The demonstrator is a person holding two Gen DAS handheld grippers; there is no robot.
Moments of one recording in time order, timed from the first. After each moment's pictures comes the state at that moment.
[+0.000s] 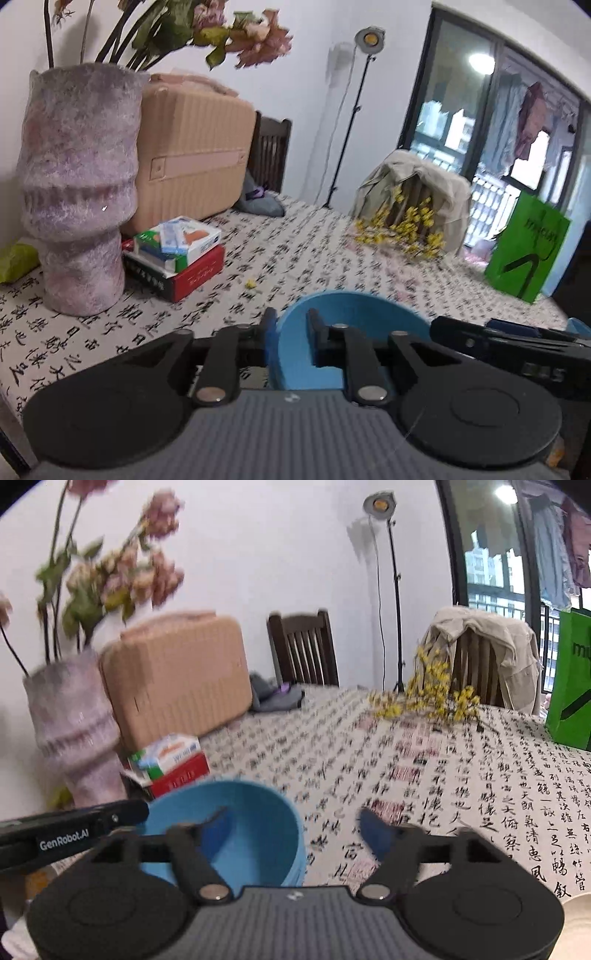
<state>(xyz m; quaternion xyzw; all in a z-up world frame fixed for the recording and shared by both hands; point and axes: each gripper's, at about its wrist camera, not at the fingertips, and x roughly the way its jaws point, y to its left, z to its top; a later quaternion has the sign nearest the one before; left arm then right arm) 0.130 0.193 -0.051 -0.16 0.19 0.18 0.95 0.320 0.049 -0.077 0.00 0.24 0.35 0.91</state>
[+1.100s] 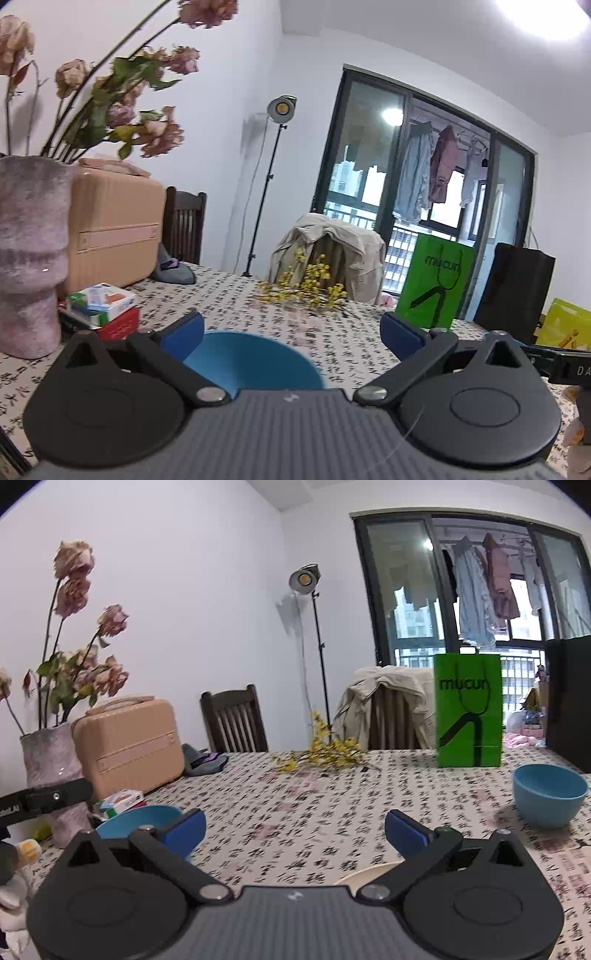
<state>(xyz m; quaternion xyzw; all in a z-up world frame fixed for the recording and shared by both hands) 0.083 0.116 -0.029 -0.11 0.07 0.07 0.99 0.252 -0.129 -0.063 0.04 0.14 0.25 0.96</state>
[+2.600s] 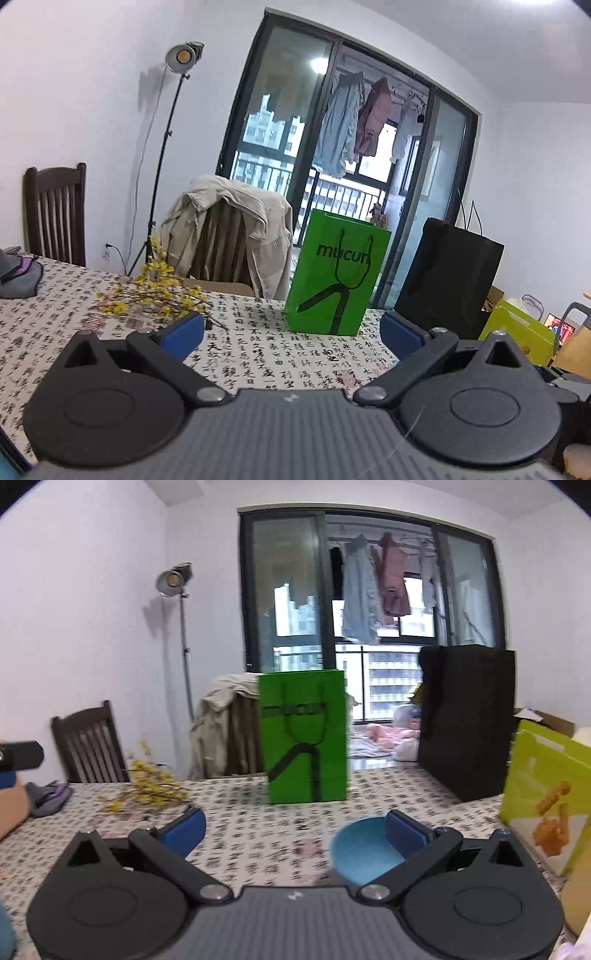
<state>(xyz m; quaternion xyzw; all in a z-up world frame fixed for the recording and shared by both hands) 0.311 -0.022 0.049 -0.11 0.15 -0.06 0.98 0.412 -0.259 -0.025 0.03 0.17 0.04 0.98</state>
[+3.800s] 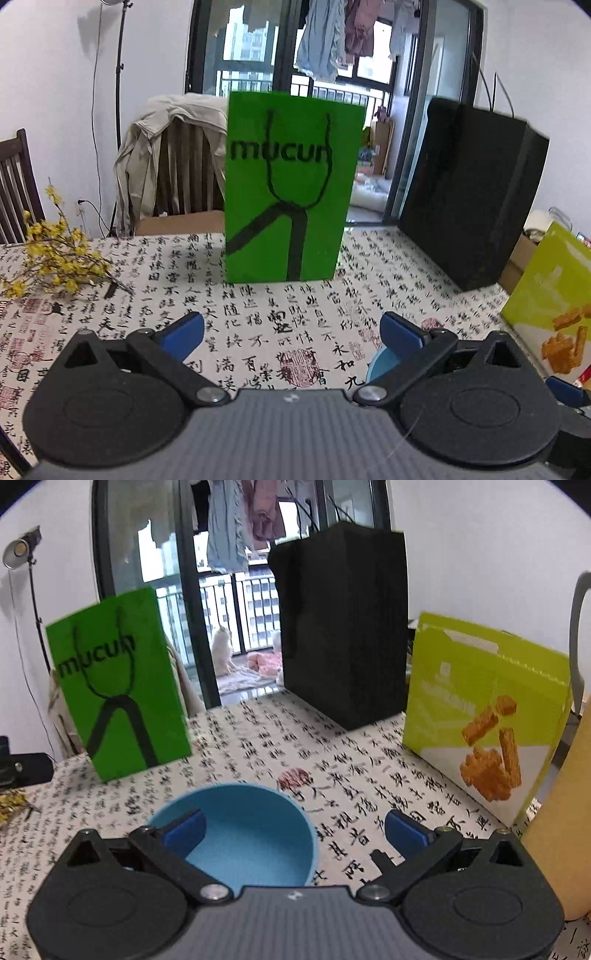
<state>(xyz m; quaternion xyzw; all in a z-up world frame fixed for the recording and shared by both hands) 0.515 -0.195 -0.020 -0.03 0.29 -0.05 0.95 0.546 -0.362 -0.100 0.10 0.29 -0.14 0.94</state>
